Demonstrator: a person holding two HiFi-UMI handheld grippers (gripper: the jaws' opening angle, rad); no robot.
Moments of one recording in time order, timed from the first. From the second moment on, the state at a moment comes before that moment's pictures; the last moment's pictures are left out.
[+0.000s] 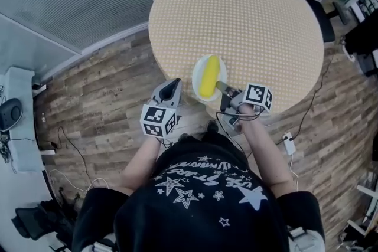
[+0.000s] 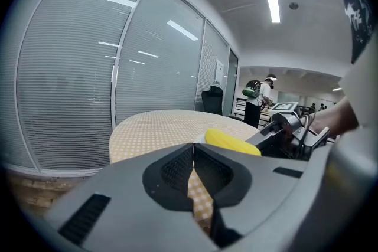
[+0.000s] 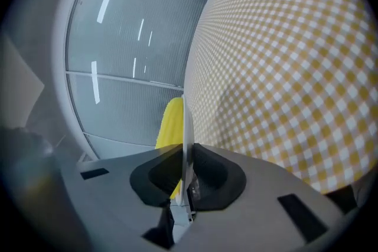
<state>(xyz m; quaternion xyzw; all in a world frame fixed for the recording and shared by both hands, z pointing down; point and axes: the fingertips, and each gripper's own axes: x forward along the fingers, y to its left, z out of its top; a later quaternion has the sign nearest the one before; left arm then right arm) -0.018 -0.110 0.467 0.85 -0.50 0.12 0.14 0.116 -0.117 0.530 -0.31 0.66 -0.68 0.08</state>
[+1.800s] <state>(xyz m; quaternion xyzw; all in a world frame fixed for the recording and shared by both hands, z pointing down) -0.152 -0.361 0.494 0.81 -0.55 0.09 0.16 -0.011 -0.397 0.556 -0.30 0.69 -0.66 0.04</state>
